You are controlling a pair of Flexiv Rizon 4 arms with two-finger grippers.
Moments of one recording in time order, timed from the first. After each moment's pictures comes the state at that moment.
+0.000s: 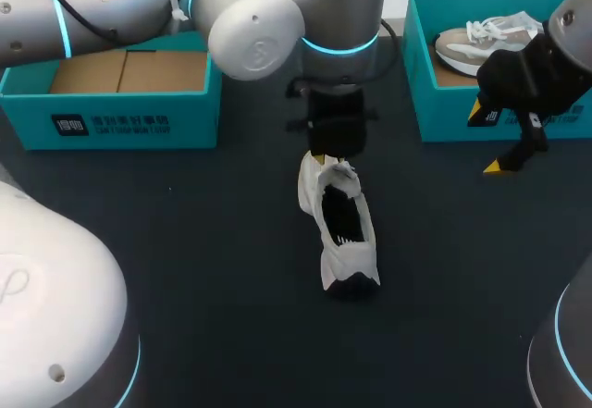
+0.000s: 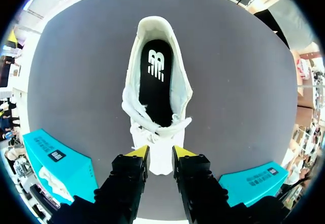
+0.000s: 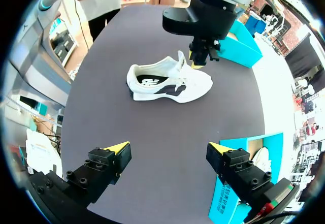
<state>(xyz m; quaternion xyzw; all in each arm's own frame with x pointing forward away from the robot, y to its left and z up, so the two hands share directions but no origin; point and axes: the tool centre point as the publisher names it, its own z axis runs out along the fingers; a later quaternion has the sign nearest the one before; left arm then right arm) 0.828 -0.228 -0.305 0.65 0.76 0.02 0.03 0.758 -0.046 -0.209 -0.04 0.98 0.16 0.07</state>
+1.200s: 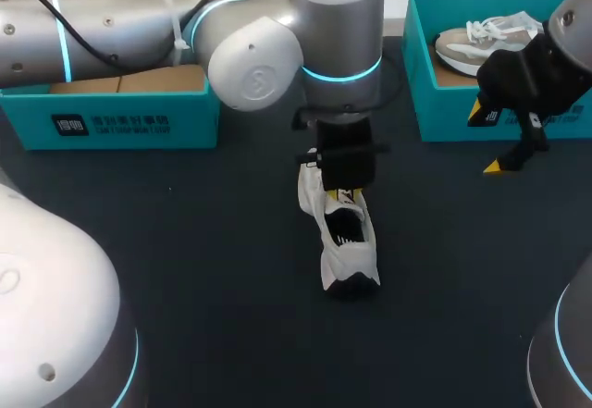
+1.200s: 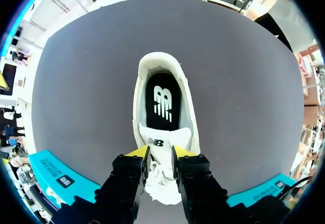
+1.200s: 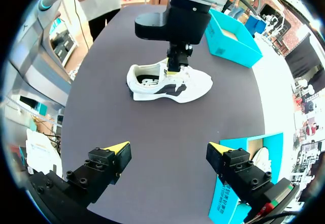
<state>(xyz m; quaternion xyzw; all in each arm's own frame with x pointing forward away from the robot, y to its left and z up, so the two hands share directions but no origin) 0.766 -0.248 -0.324 0.66 0.75 -0.04 0.01 0.758 -0.046 -0.209 -0.04 0.98 0.16 0.07</state>
